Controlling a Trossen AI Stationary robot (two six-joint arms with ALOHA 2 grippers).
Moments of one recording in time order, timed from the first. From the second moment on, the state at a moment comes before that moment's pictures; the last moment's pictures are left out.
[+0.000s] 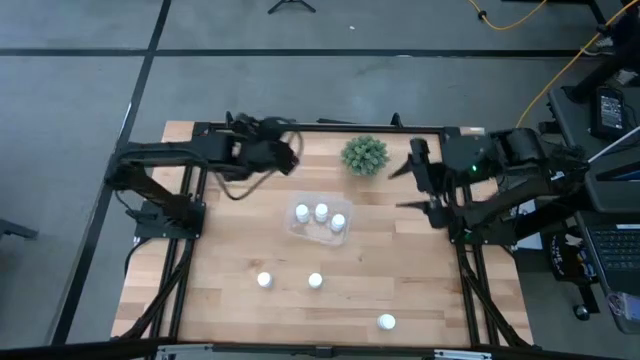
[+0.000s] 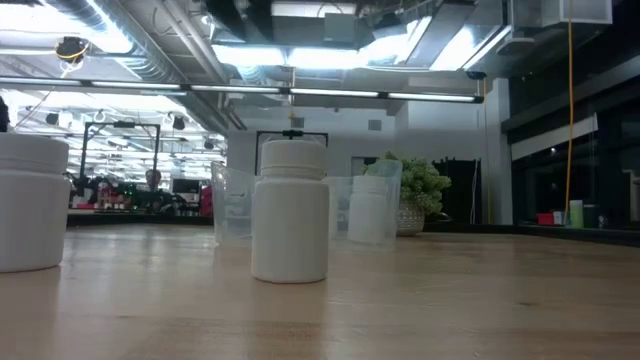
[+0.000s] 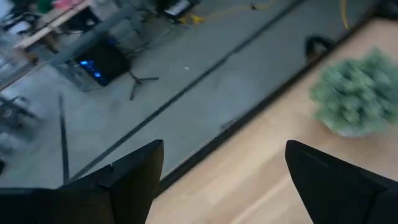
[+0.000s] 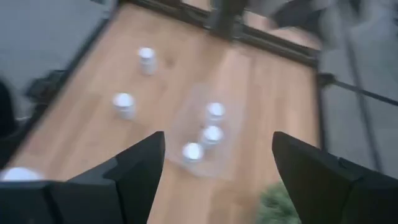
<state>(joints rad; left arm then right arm) 0.04 1.44 1.58 -1.08 -0.94 -0.48 0.18 1.25 1.74 -1.15 0.08 -0.20</state>
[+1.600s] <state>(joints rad) -0.34 1.23 1.57 -1.52 -1.07 -0.85 0.78 1.94 1.74 -1.37 0.05 2.01</state>
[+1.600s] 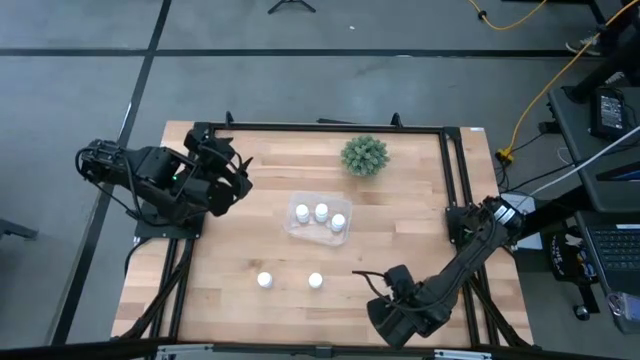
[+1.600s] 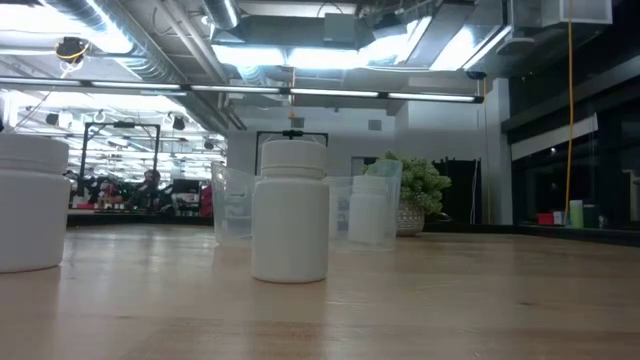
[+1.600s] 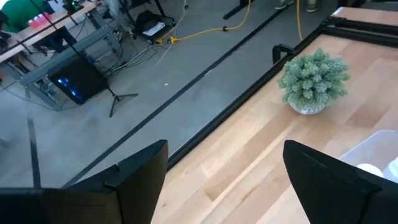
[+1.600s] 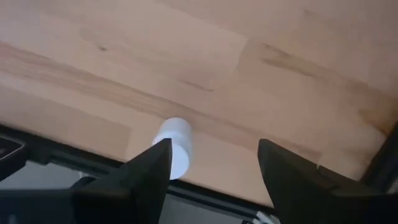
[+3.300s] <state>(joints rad) -0.35 1.28 1.57 -1.52 -1.01 -0.85 0.81 1.97 1.42 -0.80 -0.03 2.17</state>
